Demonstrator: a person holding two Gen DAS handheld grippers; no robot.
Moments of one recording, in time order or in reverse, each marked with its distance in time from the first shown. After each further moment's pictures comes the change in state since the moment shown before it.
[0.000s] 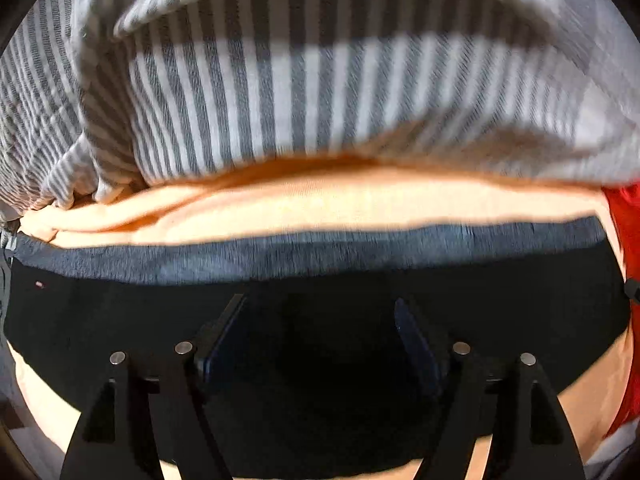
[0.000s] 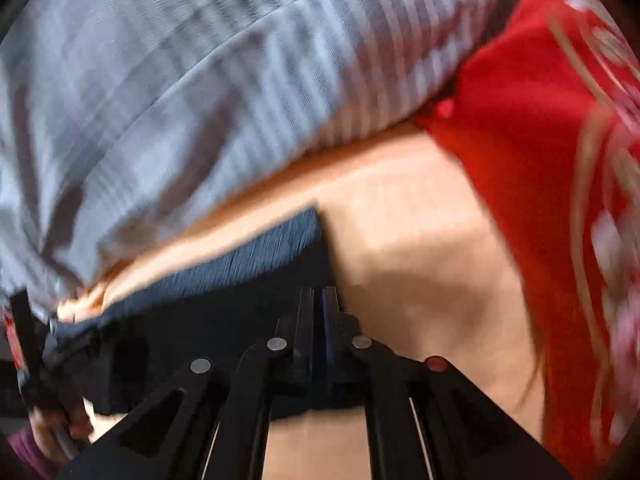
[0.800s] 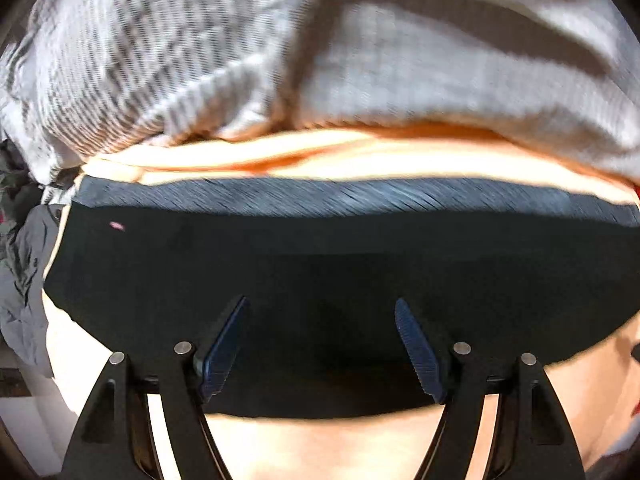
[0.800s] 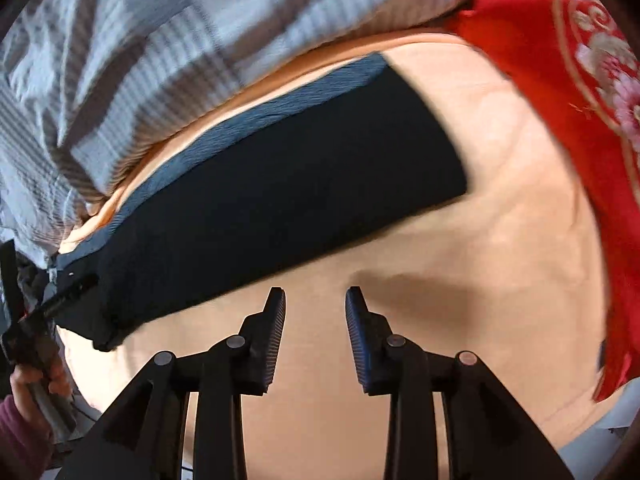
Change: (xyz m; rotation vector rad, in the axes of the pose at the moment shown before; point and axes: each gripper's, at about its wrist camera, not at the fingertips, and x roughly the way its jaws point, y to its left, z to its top) left arm -0.033 0.148 -0.050 -0.098 -0.012 0.123; right arm -0.001 0.063 -0.110 -0.017 0.121 -0.004
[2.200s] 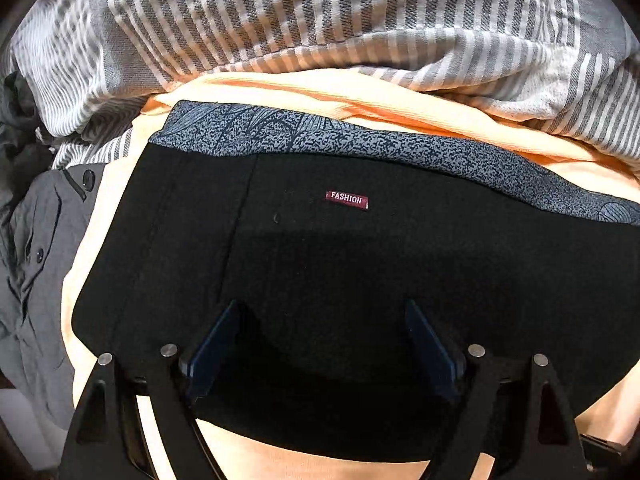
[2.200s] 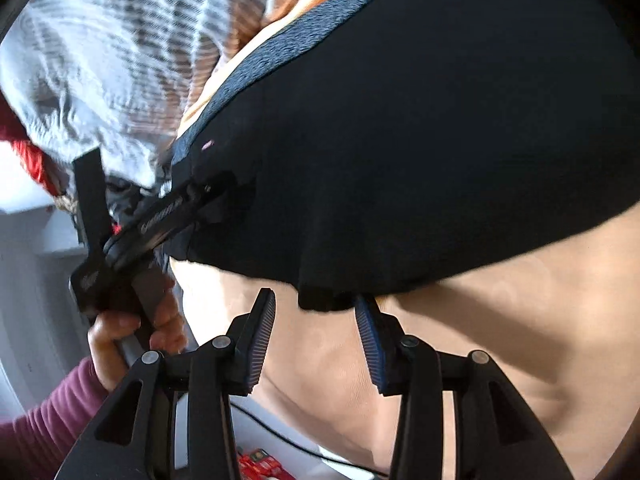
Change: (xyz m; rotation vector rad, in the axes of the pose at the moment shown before) left arm 0.097 0.248 -0.009 -0.047 0.027 -0.023; right arm 0.165 0.304 -0.125 0.023 0.291 0.490
